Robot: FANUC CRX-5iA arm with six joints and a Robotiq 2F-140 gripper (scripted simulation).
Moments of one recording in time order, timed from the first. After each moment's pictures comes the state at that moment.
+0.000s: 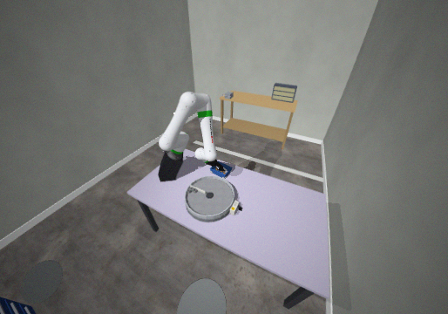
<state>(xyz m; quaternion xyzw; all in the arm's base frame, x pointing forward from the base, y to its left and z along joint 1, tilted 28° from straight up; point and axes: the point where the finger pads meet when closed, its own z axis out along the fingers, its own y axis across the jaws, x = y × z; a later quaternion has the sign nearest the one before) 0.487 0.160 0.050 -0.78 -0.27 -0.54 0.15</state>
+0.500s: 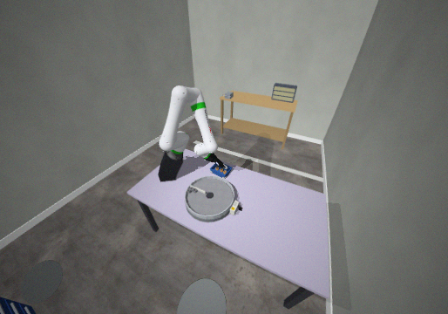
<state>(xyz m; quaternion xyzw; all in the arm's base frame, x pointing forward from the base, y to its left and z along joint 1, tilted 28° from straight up) 0.468 0.149 0.094 -0.78 -0.27 -0.54 0.15</state>
